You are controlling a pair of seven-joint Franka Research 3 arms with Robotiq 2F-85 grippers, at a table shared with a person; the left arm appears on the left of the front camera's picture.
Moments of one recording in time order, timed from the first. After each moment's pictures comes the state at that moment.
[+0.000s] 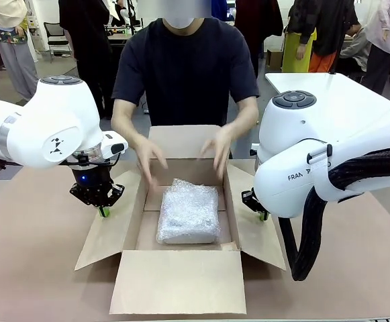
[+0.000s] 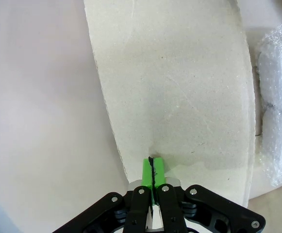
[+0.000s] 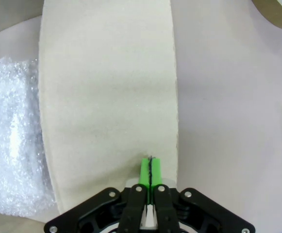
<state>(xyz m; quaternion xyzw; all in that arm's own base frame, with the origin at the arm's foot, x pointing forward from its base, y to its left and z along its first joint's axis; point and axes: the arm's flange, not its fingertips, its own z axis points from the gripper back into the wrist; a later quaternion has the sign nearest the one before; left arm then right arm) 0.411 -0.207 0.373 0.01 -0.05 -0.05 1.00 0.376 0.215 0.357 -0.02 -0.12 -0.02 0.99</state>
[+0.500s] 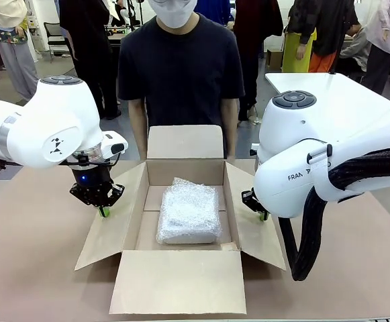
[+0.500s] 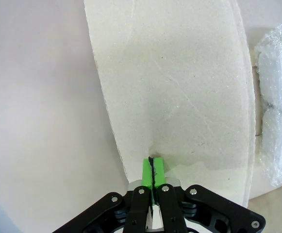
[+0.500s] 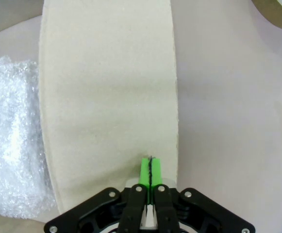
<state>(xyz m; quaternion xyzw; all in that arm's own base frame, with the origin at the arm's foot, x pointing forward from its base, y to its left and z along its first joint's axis) 0.411 -0.207 0.373 0.01 -0.05 -0.05 1.00 0.376 0.215 0.357 -0.02 -0.12 -0.02 0.99</state>
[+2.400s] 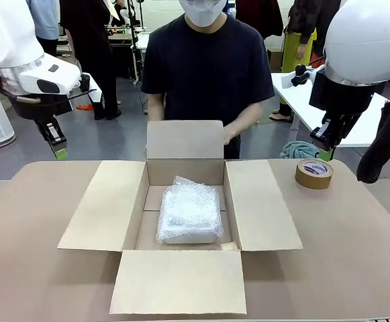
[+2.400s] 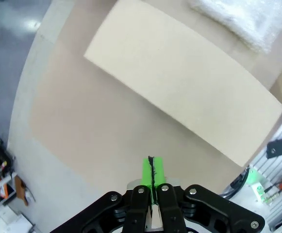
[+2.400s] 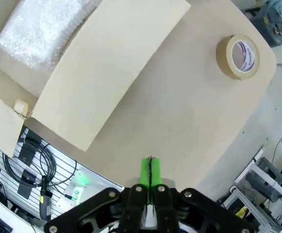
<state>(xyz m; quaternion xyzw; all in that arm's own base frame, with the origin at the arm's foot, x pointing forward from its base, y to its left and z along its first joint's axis) 0.386 -0.151 0.542 0.07 -0.10 -0.44 0.89 0.356 0.126 0.558 -0.07 -0.07 0.32 0.94</state>
